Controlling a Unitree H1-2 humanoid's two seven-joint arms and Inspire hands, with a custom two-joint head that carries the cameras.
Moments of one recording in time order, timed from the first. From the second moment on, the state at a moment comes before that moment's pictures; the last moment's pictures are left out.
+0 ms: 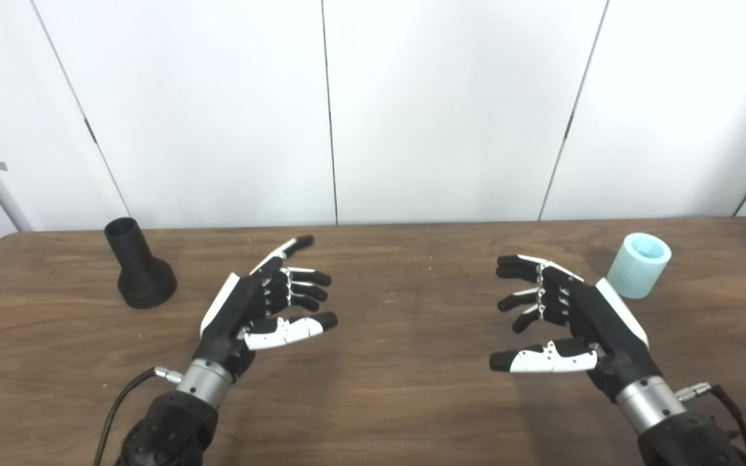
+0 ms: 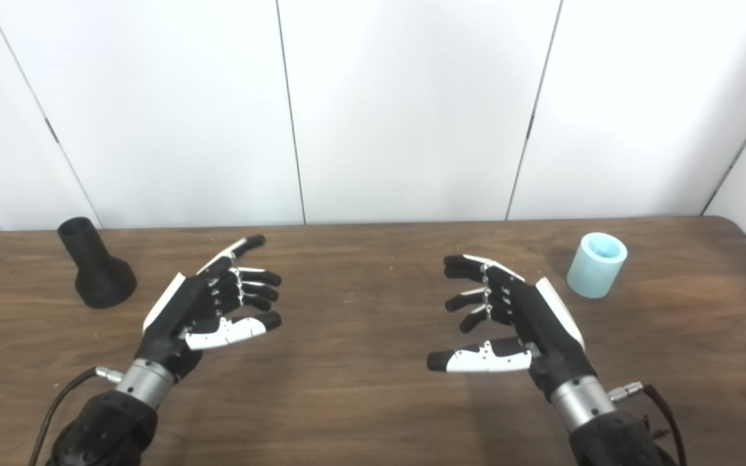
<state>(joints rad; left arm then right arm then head) -0.23 0.18 -0.06 -0.16 -0.01 0.14 -0.21 -0.10 -0.23 -0.01 -0.51 -0.07 0.42 0.18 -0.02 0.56</state>
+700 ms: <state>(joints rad) -0.23 0.17 -0.06 -0.13 -0.04 0.10 -0.23 -0.10 -0.23 -0.02 -0.51 -0.07 0.42 0.18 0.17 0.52</state>
